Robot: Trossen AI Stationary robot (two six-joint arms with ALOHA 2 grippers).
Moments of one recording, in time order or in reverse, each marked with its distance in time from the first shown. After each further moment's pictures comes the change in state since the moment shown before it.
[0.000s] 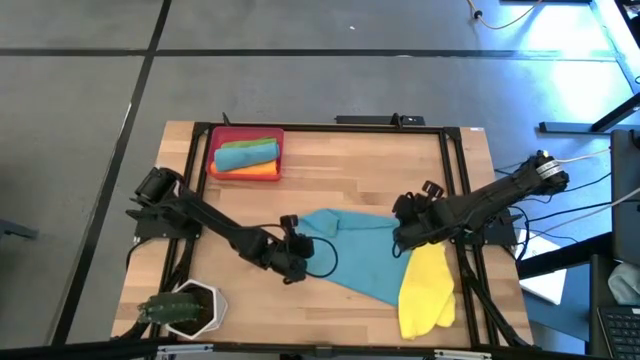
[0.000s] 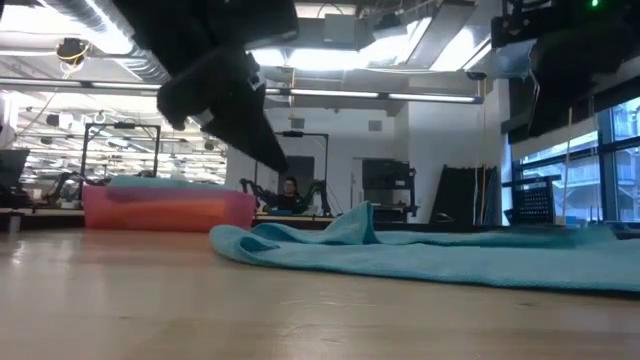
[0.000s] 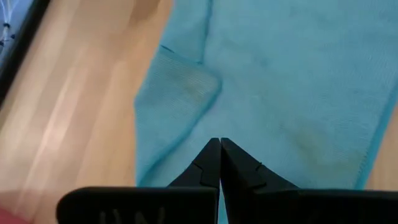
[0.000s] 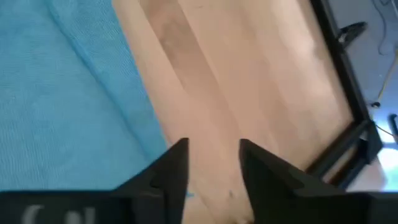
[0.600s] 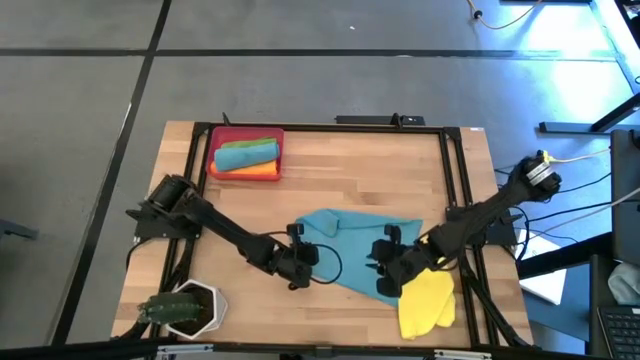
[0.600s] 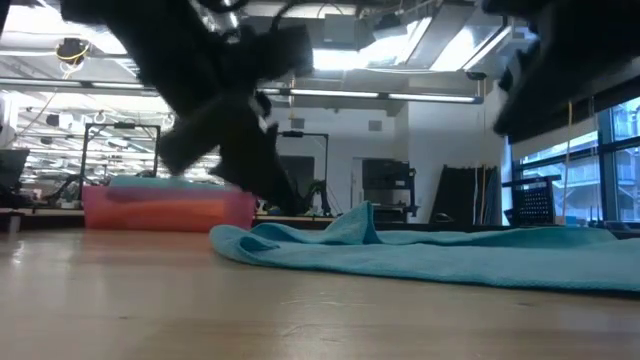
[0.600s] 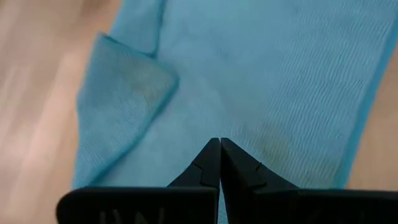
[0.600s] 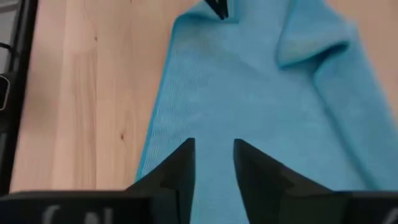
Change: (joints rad) left arm -0.005 0.113 0.000 0.135 0.061 0.003; right arm 0.186 0.087 -0.174 0.951 -0.159 -0.210
